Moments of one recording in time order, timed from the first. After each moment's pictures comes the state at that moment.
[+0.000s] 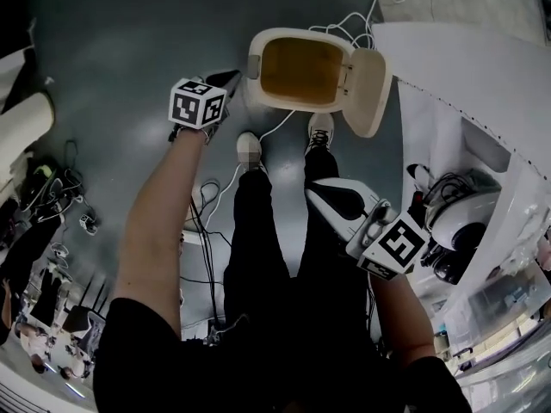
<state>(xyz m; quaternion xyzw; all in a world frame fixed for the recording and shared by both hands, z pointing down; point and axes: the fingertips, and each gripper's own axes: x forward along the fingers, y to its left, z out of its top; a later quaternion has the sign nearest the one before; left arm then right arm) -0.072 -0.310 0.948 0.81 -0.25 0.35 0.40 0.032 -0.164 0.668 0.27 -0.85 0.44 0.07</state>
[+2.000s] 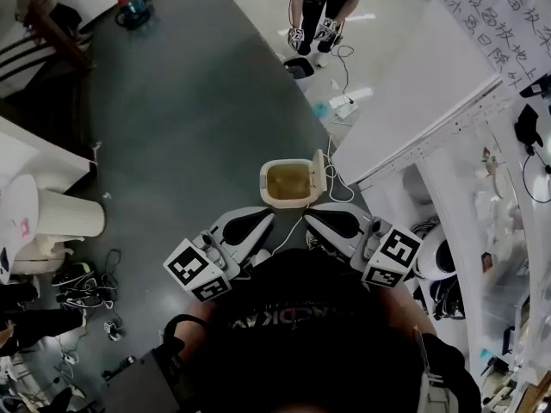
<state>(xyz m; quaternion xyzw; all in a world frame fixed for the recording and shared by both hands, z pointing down) -0.054 -0.018 0.151 0.96 -0.15 -0.05 0.22 -0.010 -0.004 0.138 0.30 -0.93 0.20 -0.05</state>
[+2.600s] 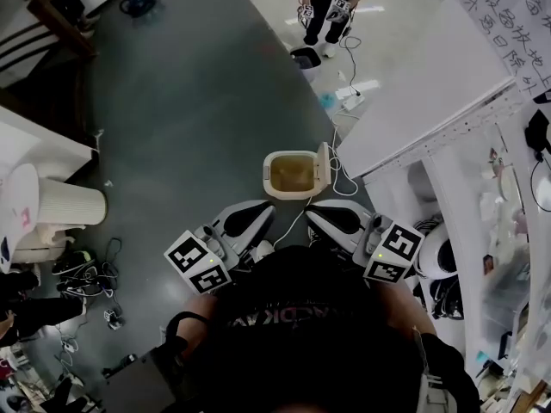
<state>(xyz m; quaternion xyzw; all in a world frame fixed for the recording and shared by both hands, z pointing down) -0.057 -0.031 0.174 0.94 -0.16 -0.05 0.28 -0.011 -0.011 0.154 0.28 -0.93 0.24 -0.06</state>
